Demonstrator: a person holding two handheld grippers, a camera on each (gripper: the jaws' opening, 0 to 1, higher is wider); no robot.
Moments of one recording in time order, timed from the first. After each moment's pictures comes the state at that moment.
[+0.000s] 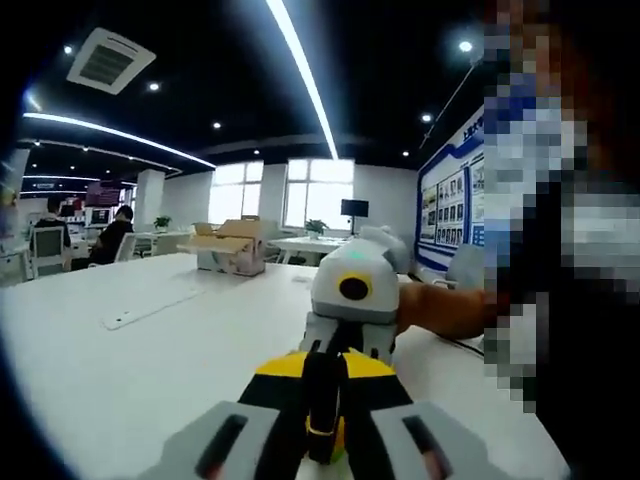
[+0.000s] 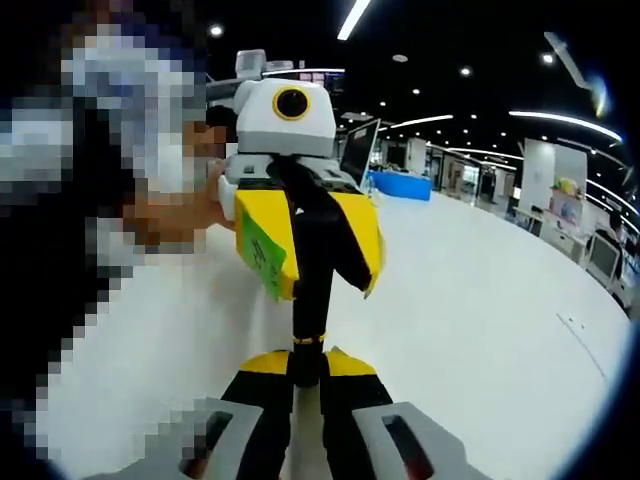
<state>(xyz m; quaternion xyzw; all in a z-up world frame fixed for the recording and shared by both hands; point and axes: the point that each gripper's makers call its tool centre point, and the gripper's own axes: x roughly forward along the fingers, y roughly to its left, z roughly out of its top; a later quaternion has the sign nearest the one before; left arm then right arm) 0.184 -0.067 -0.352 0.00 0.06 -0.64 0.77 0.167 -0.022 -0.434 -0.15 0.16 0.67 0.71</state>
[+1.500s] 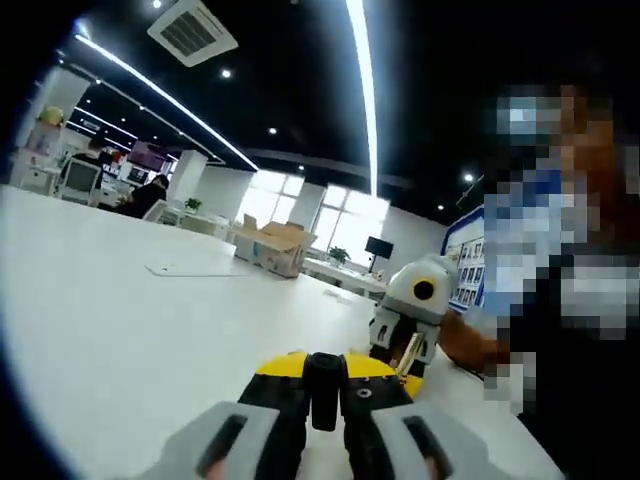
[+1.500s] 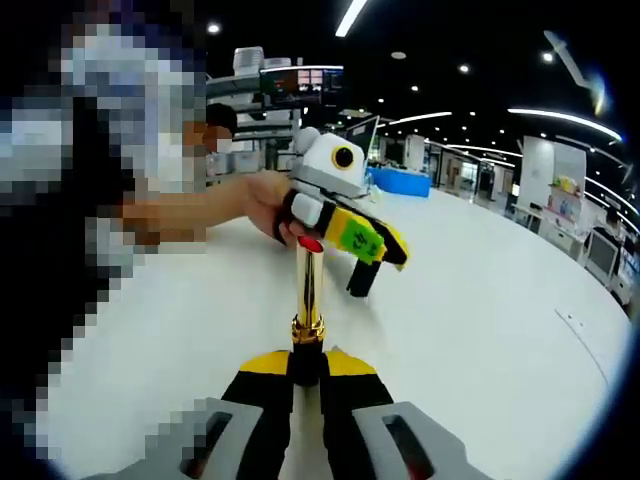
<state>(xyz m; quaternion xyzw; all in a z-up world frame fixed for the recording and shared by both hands) 0.242 -0.004 -0.384 -0.14 0.10 -0.59 0.79 0.166 -0.024 -0.435 -0.15 0.16 0.66 0.71</state>
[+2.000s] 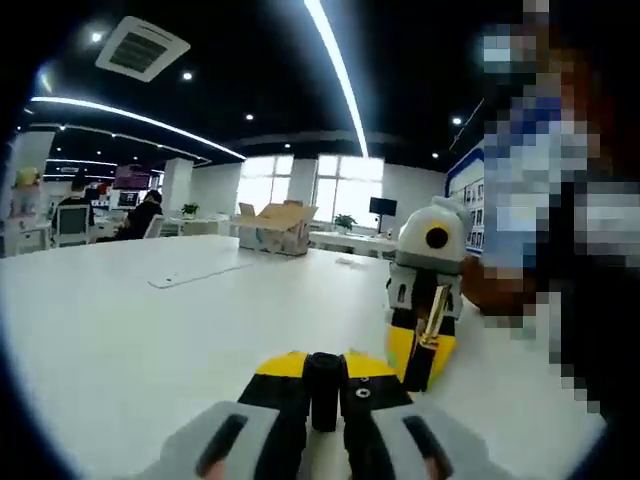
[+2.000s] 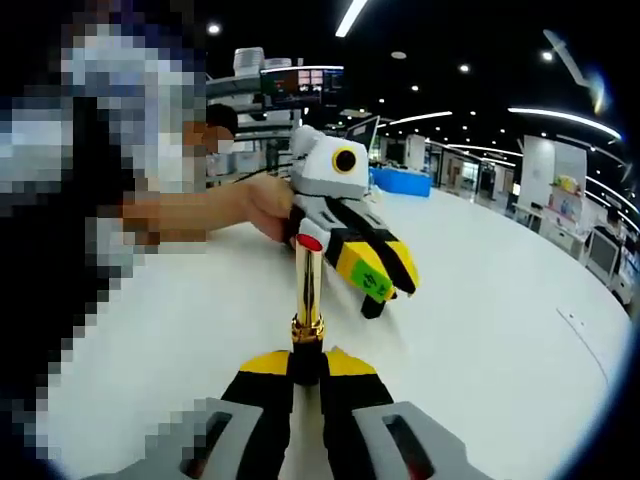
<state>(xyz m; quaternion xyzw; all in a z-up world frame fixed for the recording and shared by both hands) 0.245 -0.013 -0.403 -0.01 0.09 -0.59 0.80 0.165 -0.023 -0.436 -0.15 0.17 0.66 0.71</state>
